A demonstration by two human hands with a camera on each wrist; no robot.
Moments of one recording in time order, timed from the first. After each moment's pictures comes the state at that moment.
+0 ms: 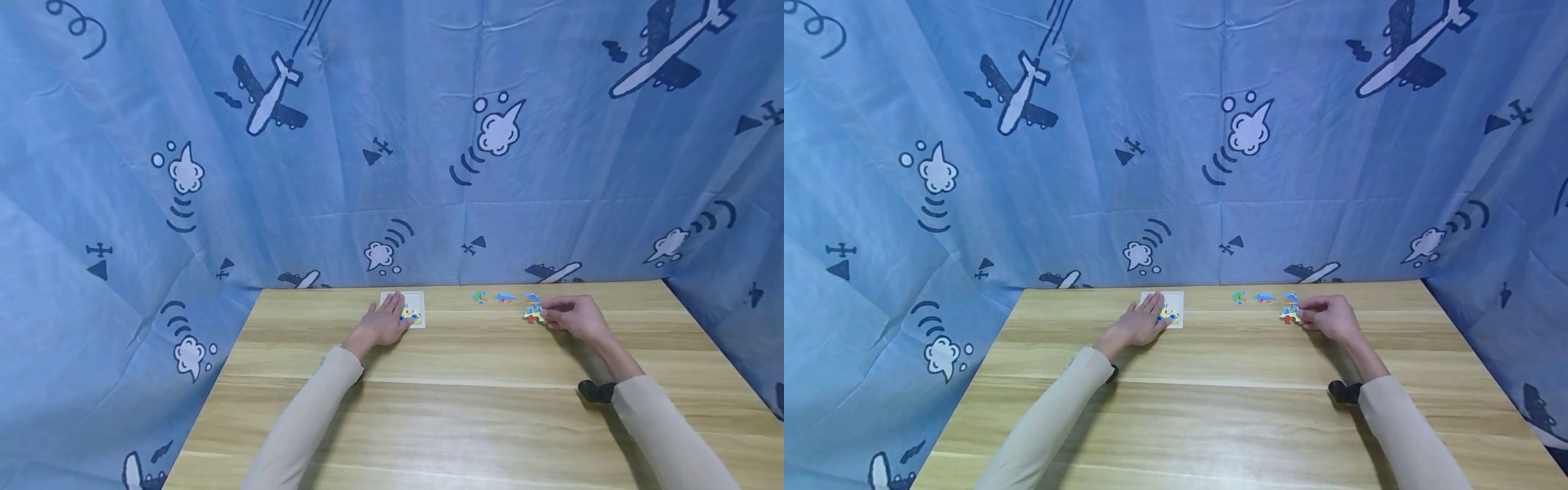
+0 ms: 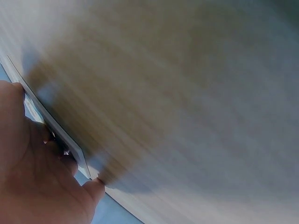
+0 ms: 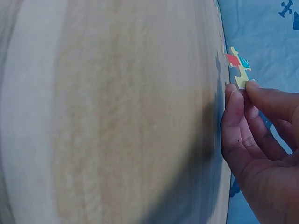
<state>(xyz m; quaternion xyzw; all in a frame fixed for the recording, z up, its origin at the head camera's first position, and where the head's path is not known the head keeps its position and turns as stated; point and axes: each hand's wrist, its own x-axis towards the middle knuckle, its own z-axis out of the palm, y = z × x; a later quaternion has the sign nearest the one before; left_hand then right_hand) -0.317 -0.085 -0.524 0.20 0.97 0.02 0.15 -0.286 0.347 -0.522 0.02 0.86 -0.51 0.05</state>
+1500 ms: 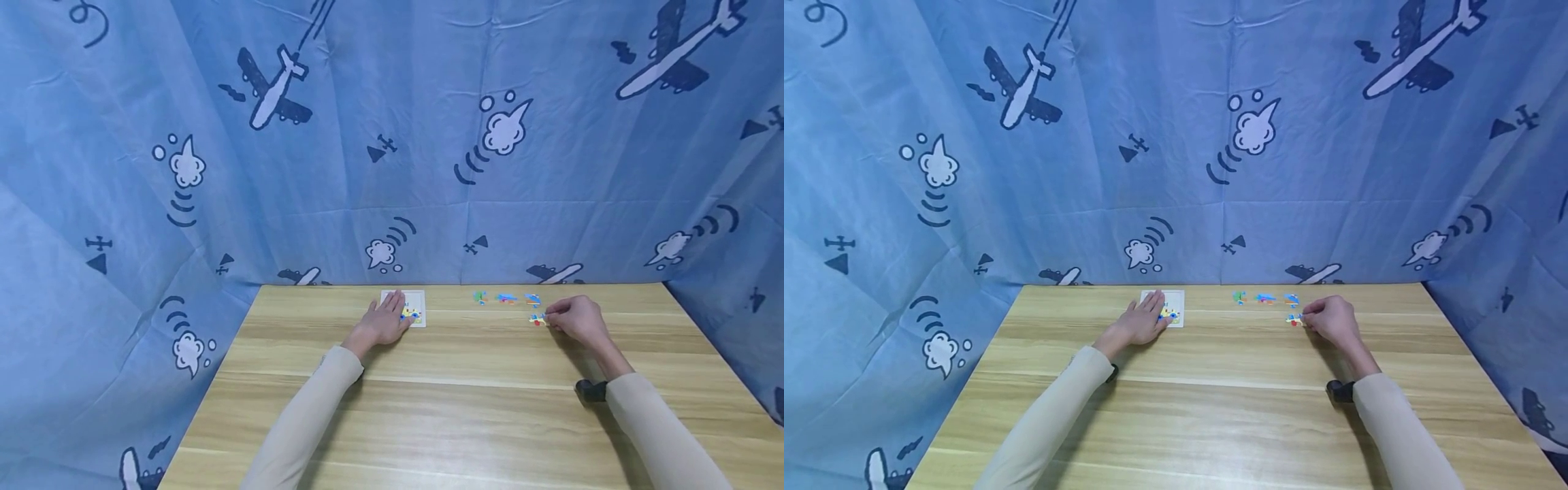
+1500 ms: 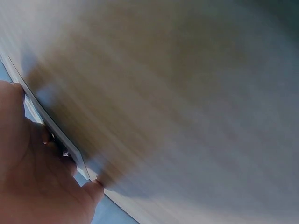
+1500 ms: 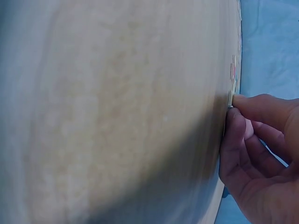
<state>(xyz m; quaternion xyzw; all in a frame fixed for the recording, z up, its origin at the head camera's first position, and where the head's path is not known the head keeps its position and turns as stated) -0.318 -0.088 -0.529 0.20 0.97 0.03 0.13 -0.288 0.341 -0.518 0.05 0.93 -0.35 0.03</state>
